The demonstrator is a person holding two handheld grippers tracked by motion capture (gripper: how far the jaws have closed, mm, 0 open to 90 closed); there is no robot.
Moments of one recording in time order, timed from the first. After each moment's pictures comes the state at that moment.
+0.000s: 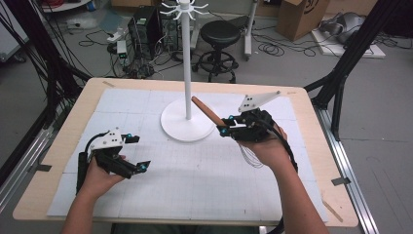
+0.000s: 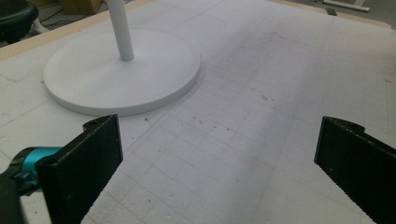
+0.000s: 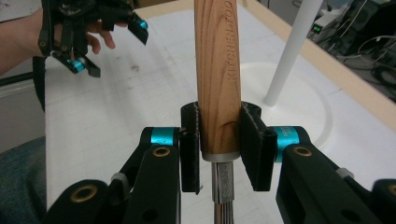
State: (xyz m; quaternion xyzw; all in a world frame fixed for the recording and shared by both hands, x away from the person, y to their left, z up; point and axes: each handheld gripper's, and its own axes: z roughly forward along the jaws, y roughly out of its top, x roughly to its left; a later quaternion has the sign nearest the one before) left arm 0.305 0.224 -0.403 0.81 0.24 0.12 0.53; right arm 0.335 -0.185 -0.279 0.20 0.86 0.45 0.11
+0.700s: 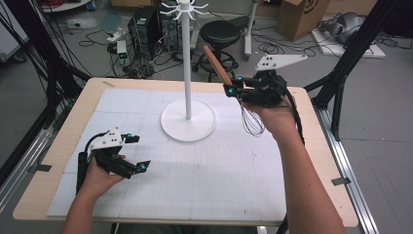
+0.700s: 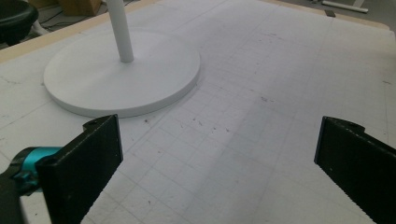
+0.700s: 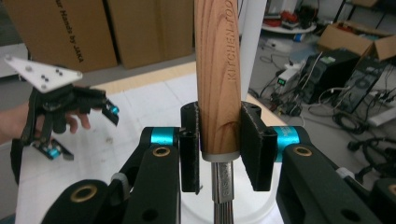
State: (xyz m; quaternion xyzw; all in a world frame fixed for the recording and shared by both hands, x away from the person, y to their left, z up) left arm 0.305 0.224 -0.403 0.81 0.24 0.12 0.53; right arm 0.369 -0.199 -0.209 0.21 0.80 0.53 0.17
